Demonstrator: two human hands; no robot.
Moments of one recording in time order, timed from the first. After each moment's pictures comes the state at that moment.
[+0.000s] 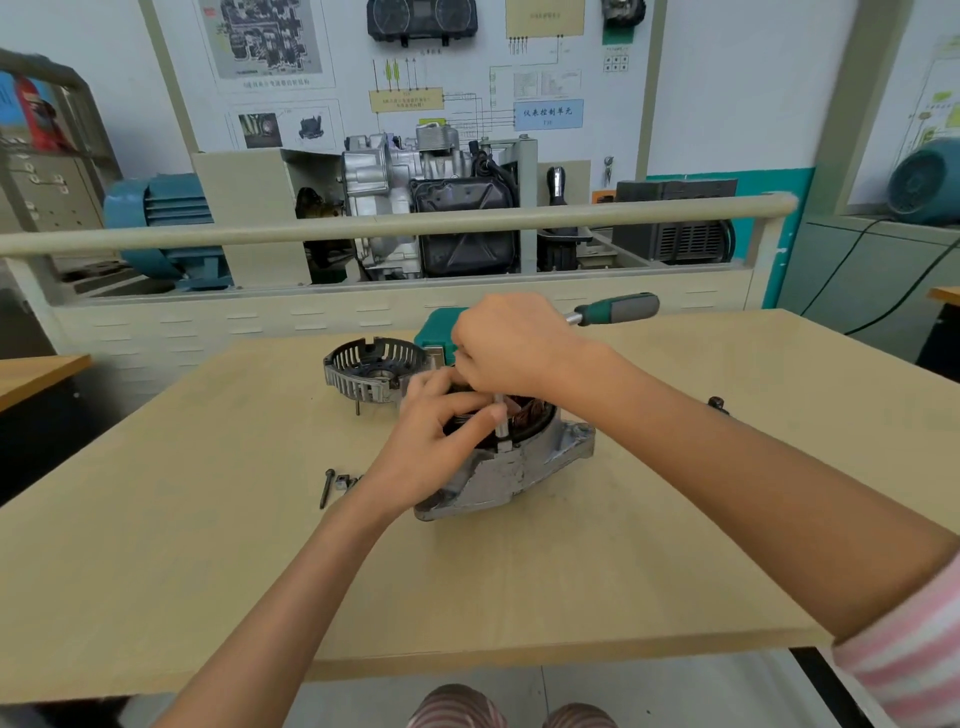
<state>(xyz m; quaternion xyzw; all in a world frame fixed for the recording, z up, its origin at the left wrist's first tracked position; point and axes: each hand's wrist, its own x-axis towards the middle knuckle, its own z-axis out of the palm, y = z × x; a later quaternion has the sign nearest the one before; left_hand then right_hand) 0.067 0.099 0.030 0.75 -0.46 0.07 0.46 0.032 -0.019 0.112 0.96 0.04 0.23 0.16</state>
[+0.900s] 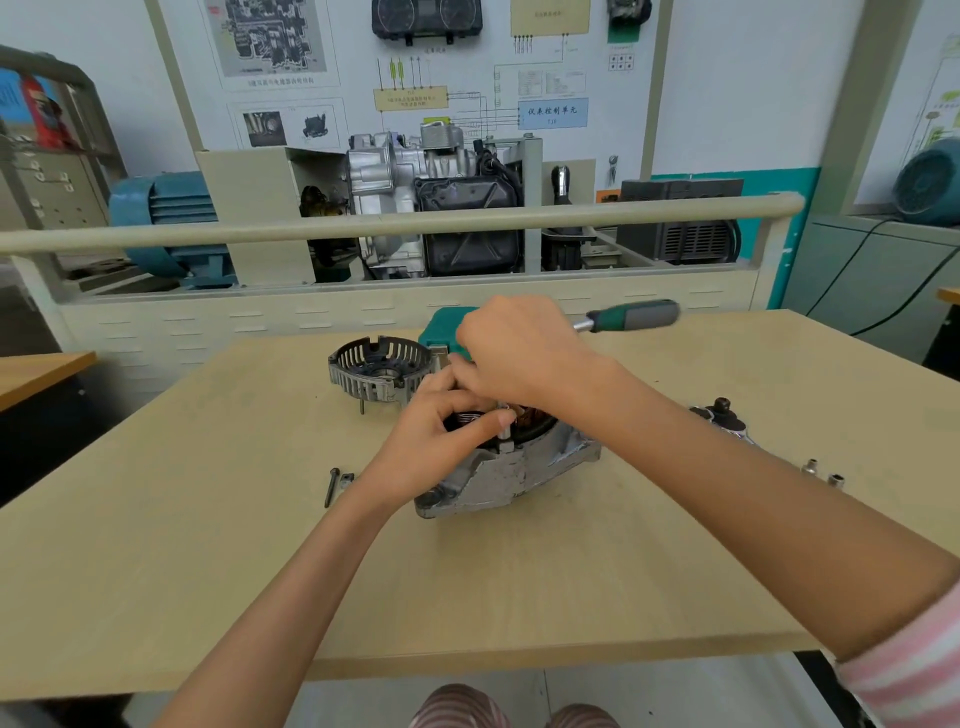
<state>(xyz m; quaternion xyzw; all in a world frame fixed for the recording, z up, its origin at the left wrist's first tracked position) 0.074 0.101 0.031 0.73 -0.45 0.00 0.51 0.028 -0.013 0.107 0.95 0.03 0.27 0.16</state>
